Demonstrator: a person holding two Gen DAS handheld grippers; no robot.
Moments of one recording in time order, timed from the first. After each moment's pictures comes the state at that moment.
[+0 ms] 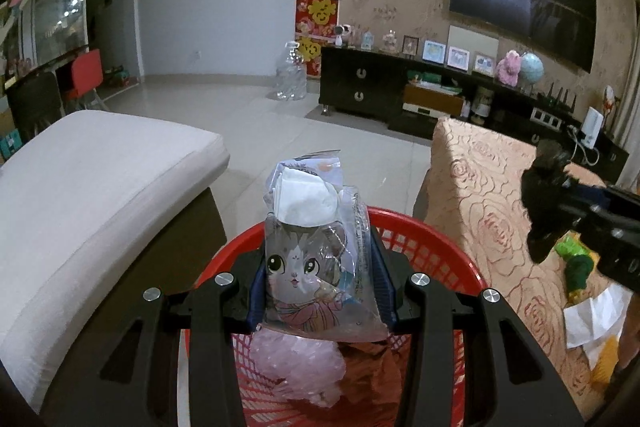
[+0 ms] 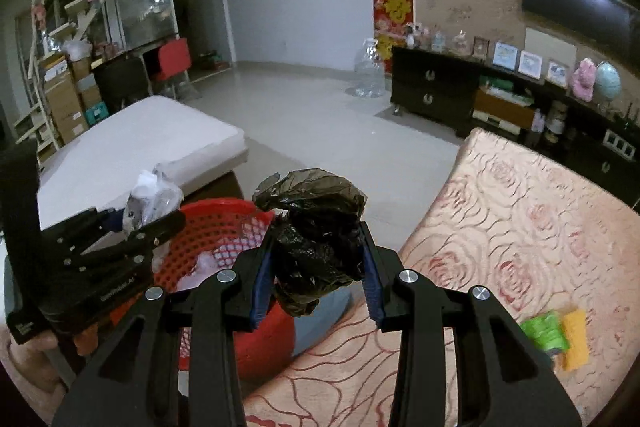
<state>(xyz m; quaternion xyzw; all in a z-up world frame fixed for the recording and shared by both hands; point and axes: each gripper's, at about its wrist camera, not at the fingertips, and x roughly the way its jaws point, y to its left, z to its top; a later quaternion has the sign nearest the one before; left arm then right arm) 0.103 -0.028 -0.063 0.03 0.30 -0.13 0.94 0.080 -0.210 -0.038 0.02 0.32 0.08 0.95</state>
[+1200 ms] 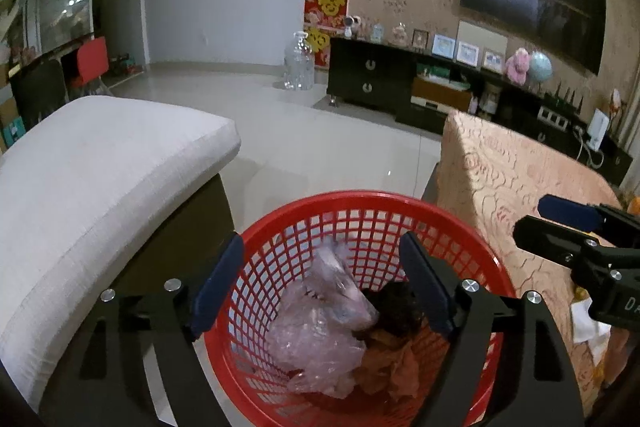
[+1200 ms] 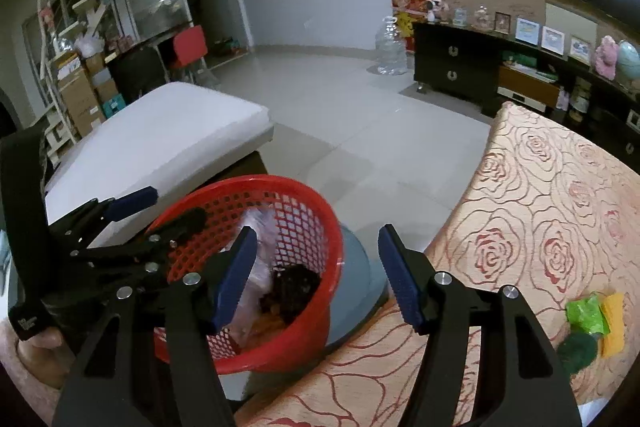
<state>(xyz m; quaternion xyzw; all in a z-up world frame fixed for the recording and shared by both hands) 0.107 -0.008 -0.070 0.01 0.32 -0.12 0.94 0.086 -0.191 -0.053 0.04 0.34 0.12 0.93</state>
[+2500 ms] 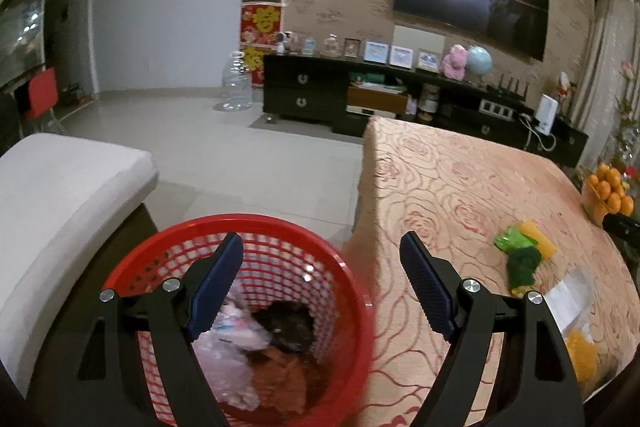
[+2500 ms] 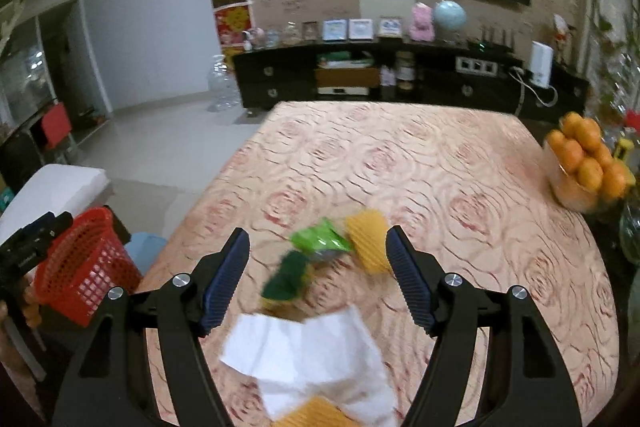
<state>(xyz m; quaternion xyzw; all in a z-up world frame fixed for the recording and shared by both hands) 0.072 -0.097 -0.058 0.04 0.28 -0.22 0.93 -0.069 -0.400 -0.051 0.12 0.30 -0.16 0.93</state>
